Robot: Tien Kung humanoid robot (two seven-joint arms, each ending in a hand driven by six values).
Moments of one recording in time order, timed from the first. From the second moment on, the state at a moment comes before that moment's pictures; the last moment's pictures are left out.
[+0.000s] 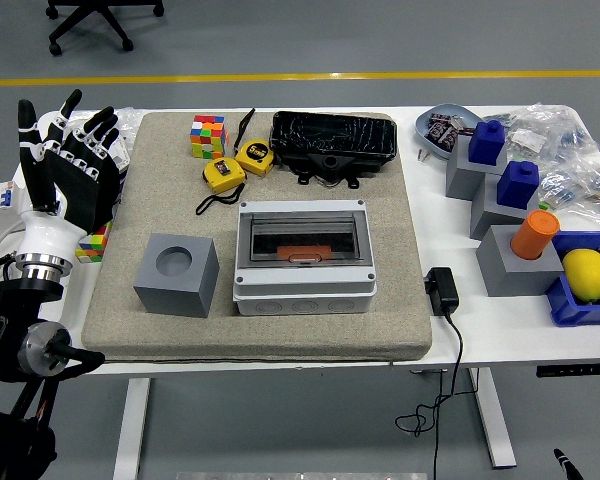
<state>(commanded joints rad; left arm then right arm) -0.08 0.02 -1.52 -1.51 0.91 0.02 -0.17 0.14 -0.05 1.59 0.18 -1.42 -0.05 -0.13</state>
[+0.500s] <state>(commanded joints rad) -0.08 0.01 -1.51 -1.51 0.91 0.01 -0.17 0.14 -0.05 1.60 0.18 -1.42 -0.06 -0.12</state>
